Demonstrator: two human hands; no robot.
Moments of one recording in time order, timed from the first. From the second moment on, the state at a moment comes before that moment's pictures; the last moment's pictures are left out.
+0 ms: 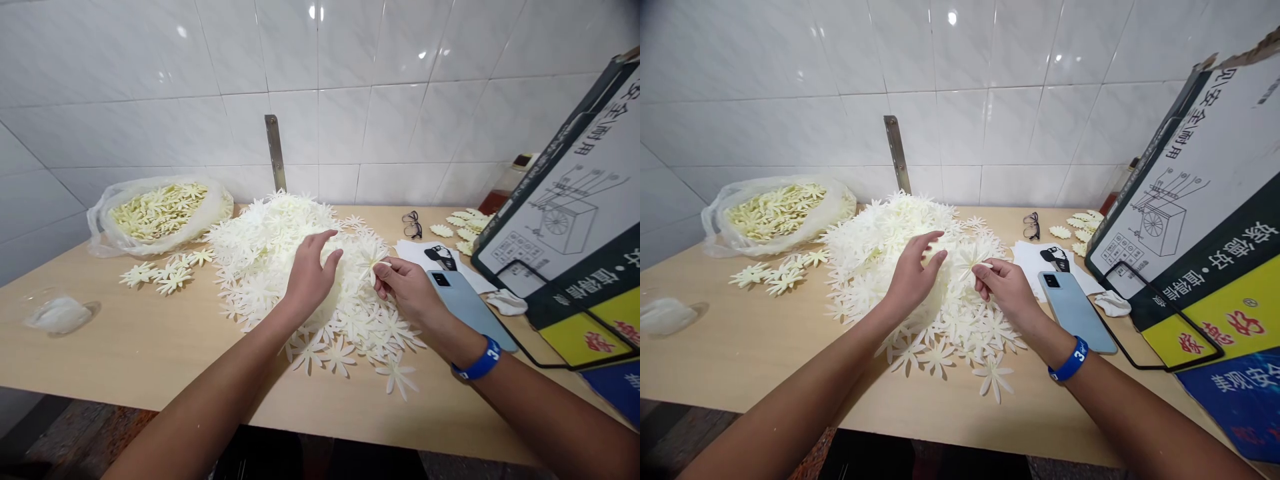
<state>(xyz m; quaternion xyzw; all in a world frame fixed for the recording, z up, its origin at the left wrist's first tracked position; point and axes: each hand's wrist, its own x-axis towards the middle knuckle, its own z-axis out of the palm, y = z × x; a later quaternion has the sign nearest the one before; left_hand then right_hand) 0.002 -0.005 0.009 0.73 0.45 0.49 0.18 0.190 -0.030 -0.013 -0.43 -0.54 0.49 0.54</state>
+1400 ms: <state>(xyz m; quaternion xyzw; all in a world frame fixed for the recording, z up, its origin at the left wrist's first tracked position) -0.004 0.008 0.015 0.52 0.42 0.59 0.45 0.189 -0.029 -0.015 -0.40 -0.57 0.51 0.50</state>
